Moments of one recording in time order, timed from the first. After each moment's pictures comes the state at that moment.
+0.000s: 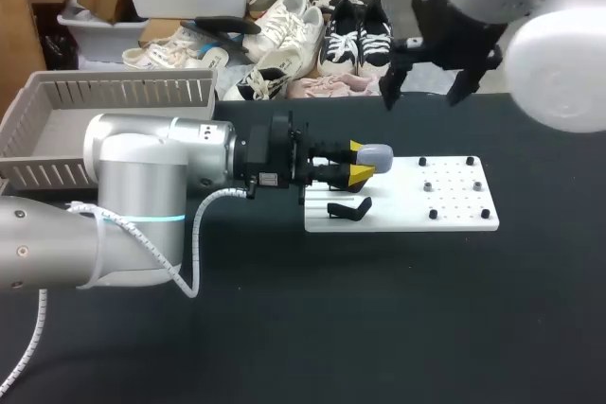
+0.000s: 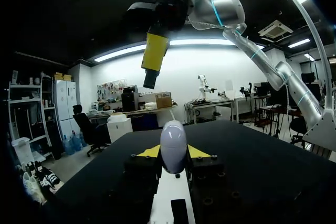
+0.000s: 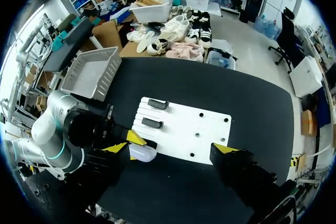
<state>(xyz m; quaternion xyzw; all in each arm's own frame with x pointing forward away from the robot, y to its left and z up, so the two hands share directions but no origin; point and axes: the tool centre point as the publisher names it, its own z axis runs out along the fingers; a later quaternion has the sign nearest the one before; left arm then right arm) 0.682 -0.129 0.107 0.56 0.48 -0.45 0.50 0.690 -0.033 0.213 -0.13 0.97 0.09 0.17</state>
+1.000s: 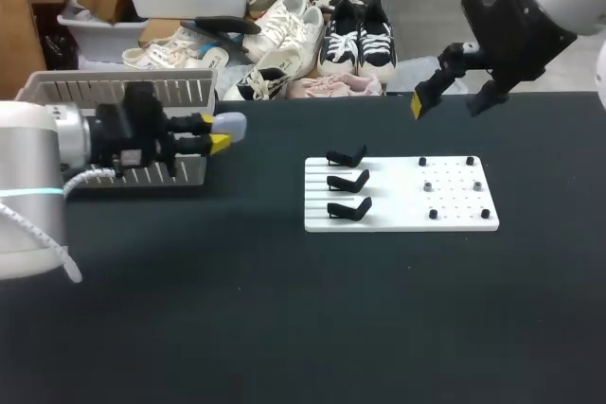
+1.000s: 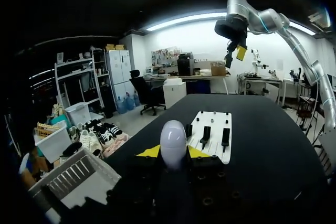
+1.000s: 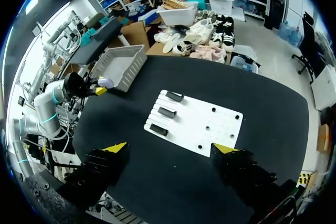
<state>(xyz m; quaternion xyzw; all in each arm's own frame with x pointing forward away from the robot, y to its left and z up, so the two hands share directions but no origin) 0.740 0.092 0.123 0.46 0.67 -0.27 0.51 0.660 -0.054 0.222 -0.17 0.95 0.18 0.17</state>
